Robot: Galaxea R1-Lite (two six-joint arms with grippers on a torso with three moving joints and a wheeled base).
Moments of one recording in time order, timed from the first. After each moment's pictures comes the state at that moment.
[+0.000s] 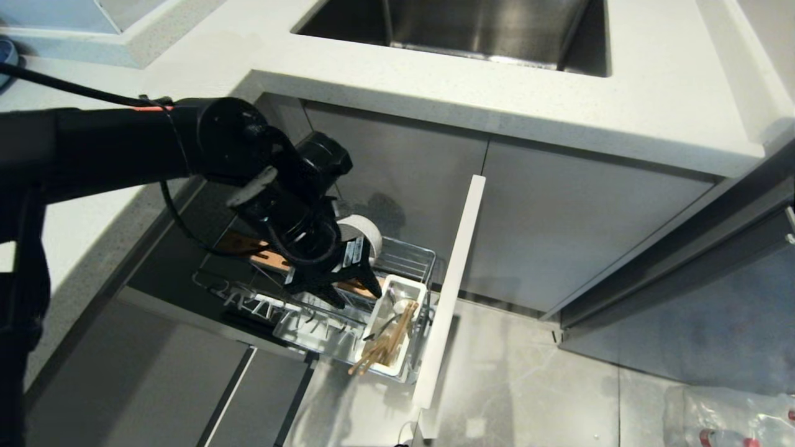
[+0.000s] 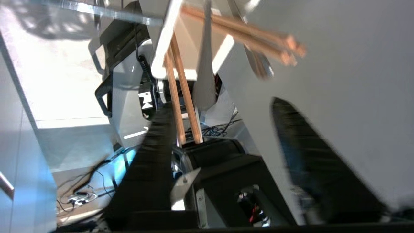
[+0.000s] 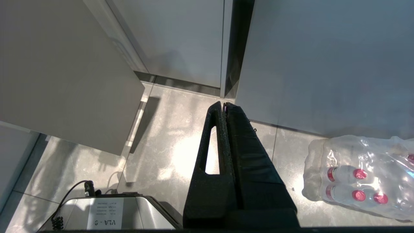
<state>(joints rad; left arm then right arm) -0.50 2.03 -1.96 1.09 -0.19 -0.46 0.00 0.00 0.00 0.00 -0.02 0.04</state>
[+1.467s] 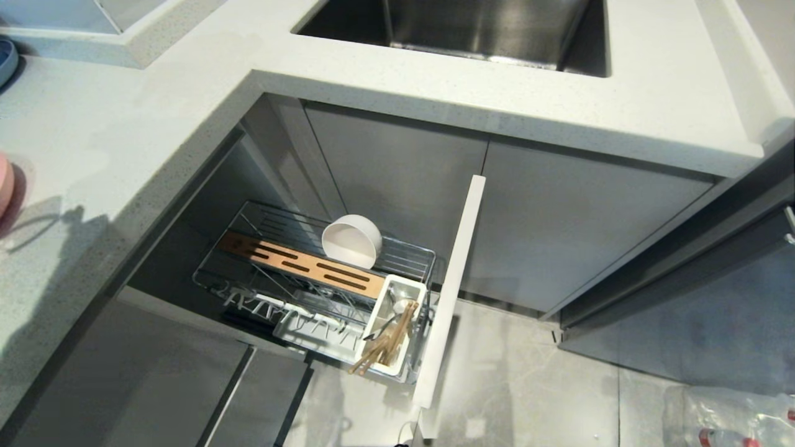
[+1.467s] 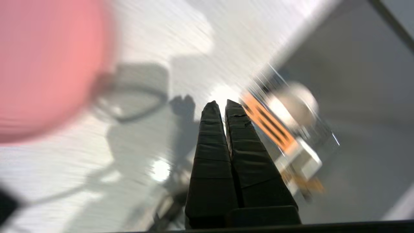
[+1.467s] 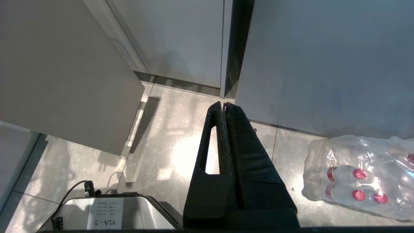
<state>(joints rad) 0.02 1.34 -1.96 1.01 0.25 -0.39 0.00 0.00 0.00 0.00 -0.02 0.04</state>
